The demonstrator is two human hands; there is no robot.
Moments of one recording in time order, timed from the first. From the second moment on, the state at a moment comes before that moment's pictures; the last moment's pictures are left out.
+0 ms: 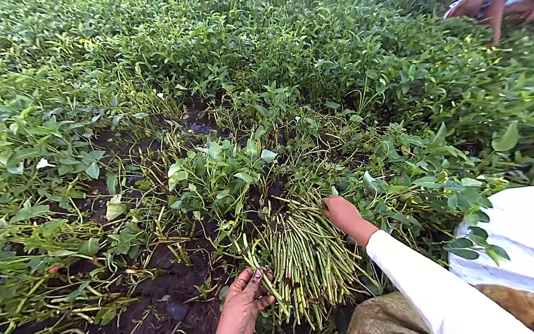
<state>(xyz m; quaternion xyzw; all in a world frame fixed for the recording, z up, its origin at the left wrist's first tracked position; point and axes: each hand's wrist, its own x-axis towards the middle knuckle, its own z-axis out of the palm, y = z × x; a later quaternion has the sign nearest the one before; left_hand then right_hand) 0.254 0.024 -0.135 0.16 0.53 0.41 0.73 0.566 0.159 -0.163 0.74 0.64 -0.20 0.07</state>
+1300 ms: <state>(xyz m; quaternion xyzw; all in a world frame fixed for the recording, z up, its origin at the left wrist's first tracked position) 0.127 0.086 0.004 0.44 0.55 0.34 0.62 0.319 0.119 -0.014 0.40 0.81 -0.43 0.01</state>
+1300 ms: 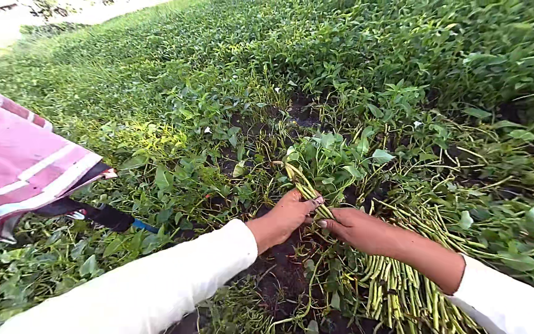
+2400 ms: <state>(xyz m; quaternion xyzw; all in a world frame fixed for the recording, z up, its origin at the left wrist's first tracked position) -0.011 0.077 -0.275 0.49 0.76 0.27 0.32 0.171 0.191 -0.235 0.52 0.72 -0.44 0.11</state>
